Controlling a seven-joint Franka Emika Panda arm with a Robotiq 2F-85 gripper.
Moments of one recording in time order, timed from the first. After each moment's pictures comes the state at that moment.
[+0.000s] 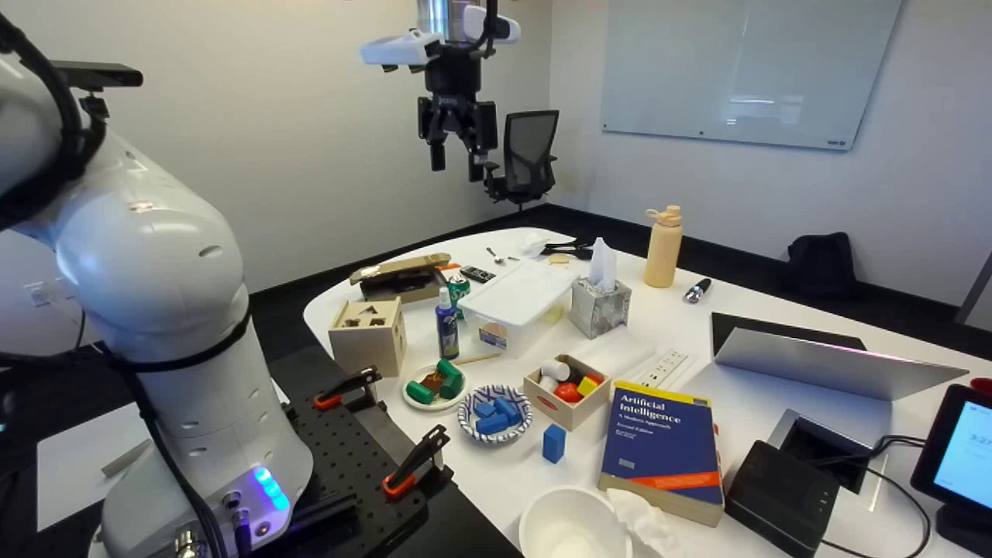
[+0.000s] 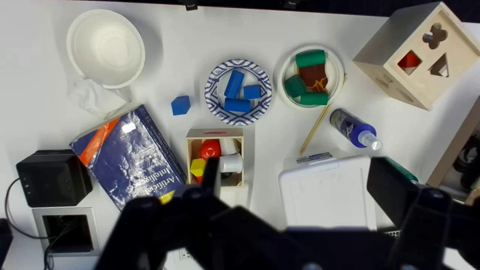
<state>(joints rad) 0.00 -0.60 -0.01 -2.50 0.02 1.91 0.02</state>
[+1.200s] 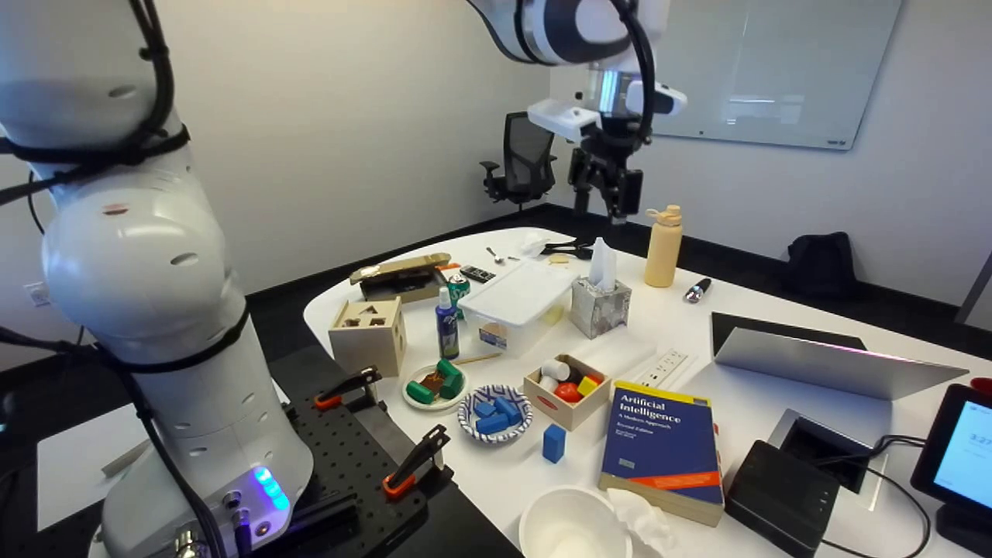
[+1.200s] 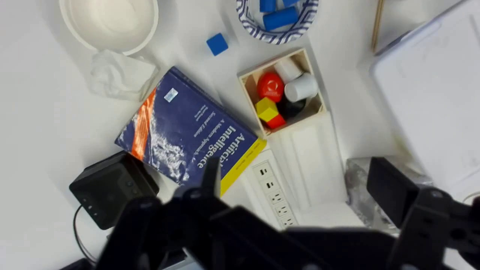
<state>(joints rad) -0.14 -0.01 -0.18 -2.16 0.09 2.14 0.07</state>
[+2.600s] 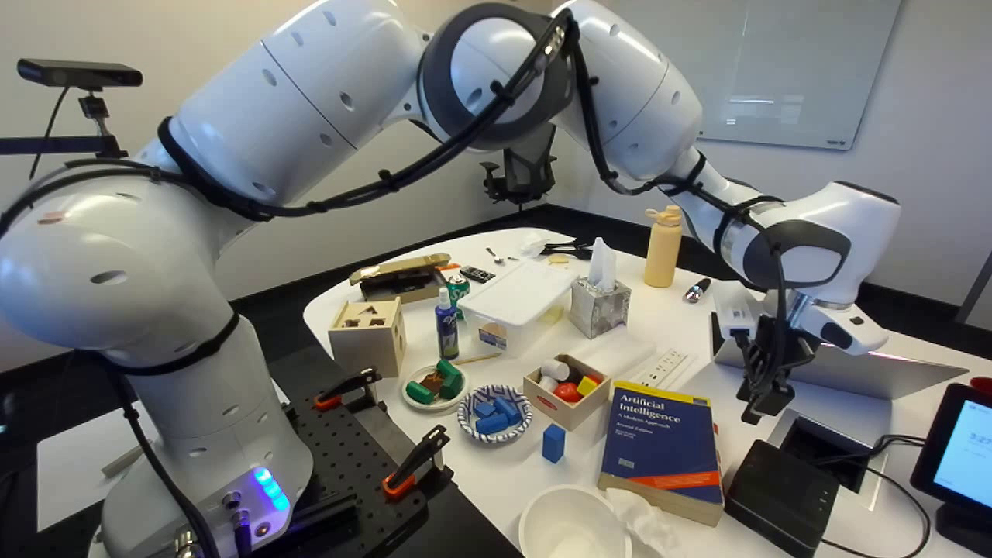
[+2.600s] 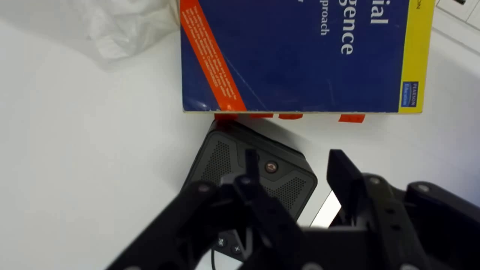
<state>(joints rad) -0.47 0.98 -0.22 -1.28 0.27 2.14 0.38</state>
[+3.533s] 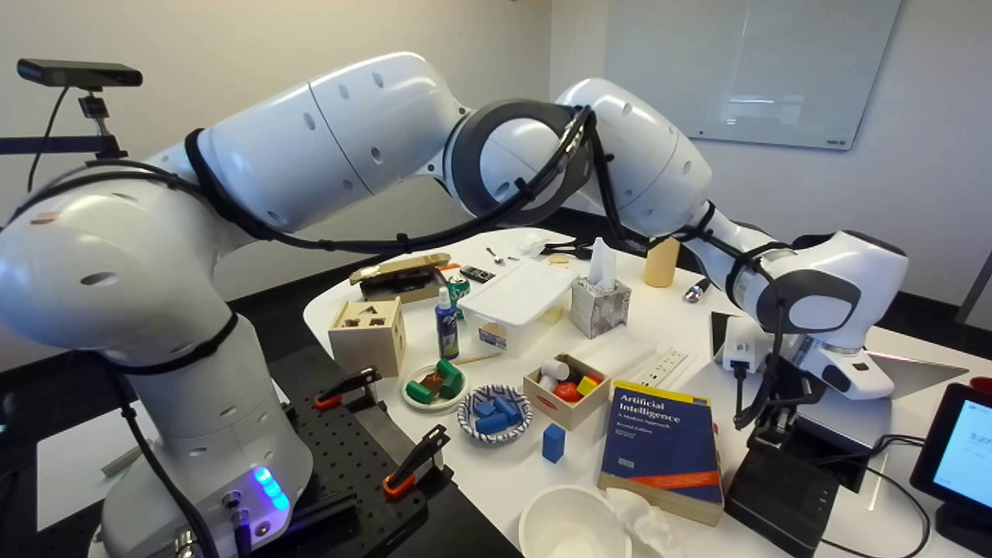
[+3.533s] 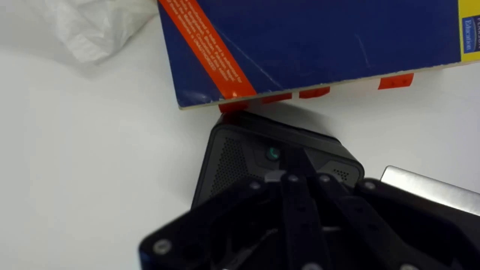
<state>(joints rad) -0.51 1.19 -0.23 -1.04 0.27 2.08 0.56</state>
